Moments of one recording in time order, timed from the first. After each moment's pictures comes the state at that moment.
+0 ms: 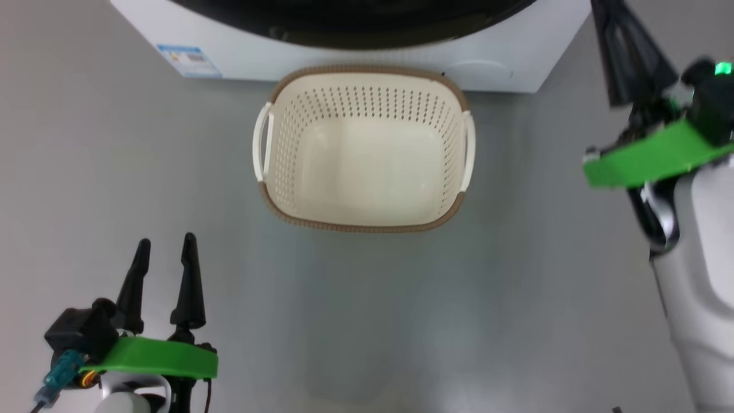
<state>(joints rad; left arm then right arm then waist) -0.19 0.03 -0.02 0.17 -0.36 -0.13 -0.26 -0.78 -0.28 0.14 0.25 0.15 0.14 -0.27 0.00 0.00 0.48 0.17</state>
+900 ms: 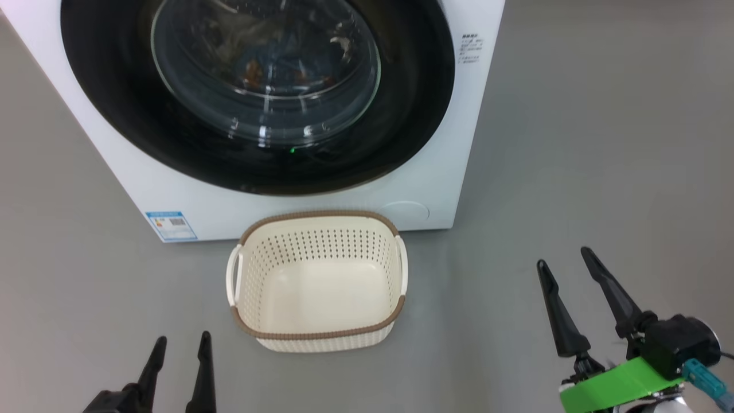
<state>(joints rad) 0.05 0.04 -0.03 0.18 -0.27 -0.10 -0.26 -0.04 -0.13 0.06 0.01 0.19 0.14 -0.26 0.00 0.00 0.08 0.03</state>
